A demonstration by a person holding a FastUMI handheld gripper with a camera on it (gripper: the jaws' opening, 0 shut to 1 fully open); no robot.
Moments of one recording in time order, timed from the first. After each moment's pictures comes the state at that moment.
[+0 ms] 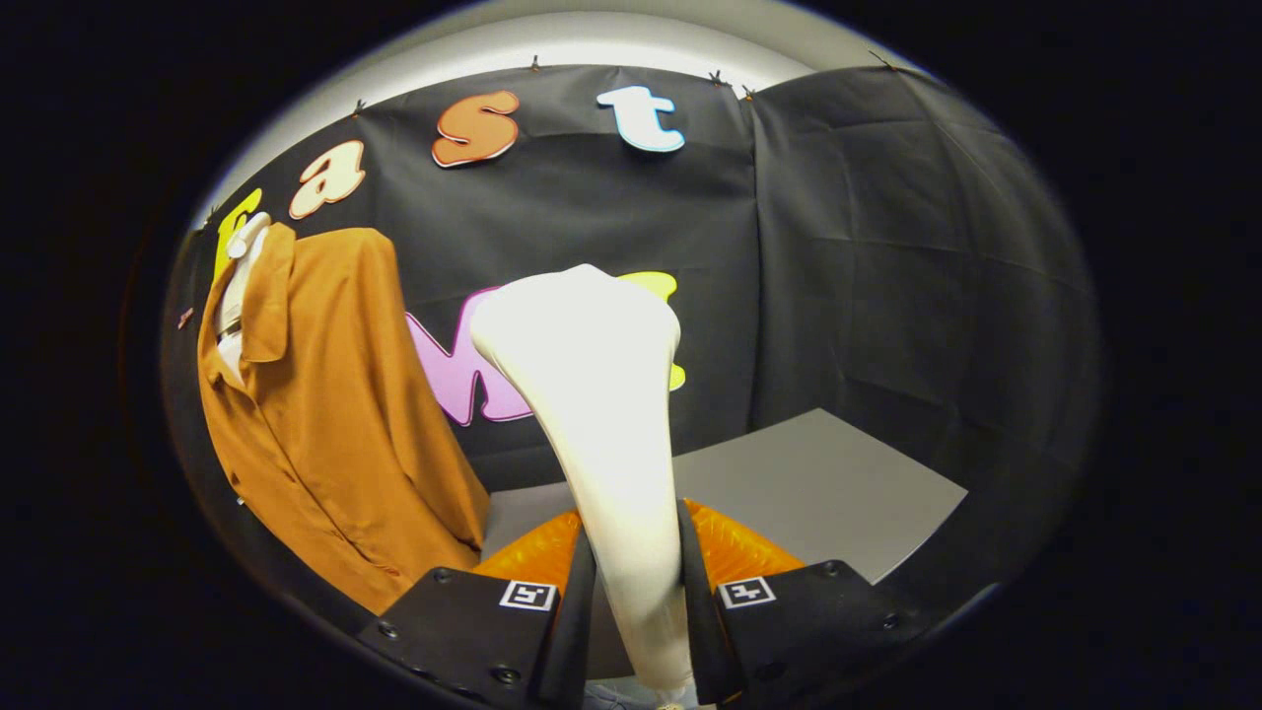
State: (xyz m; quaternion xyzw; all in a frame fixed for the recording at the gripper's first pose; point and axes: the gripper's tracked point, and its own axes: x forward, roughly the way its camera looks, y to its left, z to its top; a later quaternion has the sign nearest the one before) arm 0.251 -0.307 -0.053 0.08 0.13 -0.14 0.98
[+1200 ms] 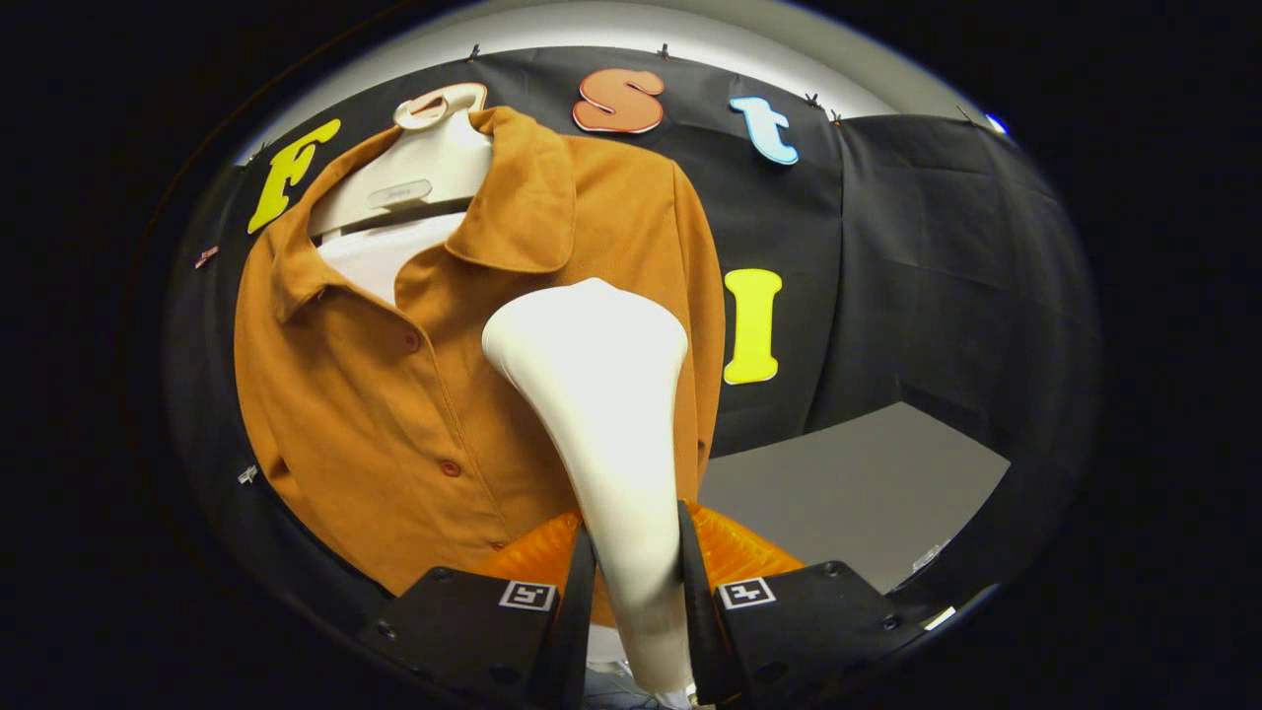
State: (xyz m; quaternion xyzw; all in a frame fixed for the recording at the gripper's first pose) arm 0.284 -0.085 -0.078 0.03 0.17 -0.12 0.98
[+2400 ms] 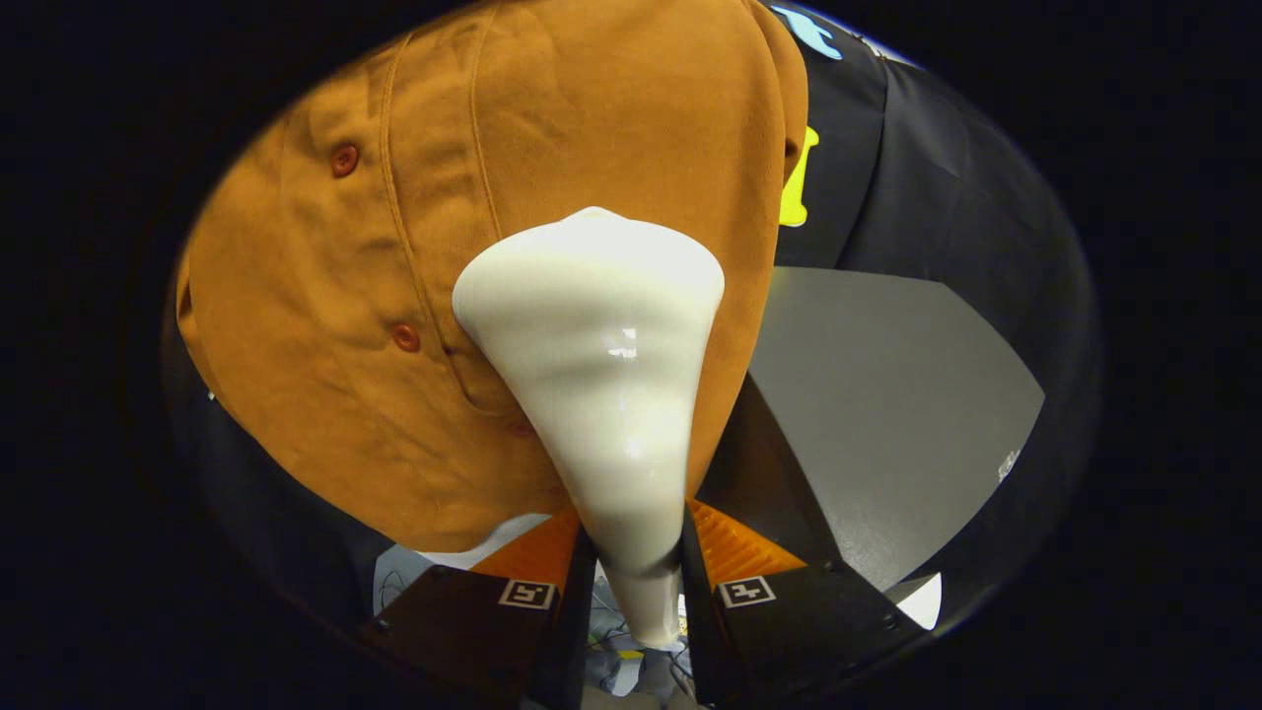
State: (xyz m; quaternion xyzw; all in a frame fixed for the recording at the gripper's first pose) arm 0.258 -0.074 -0.260 0.02 0.39 -0.12 0.92
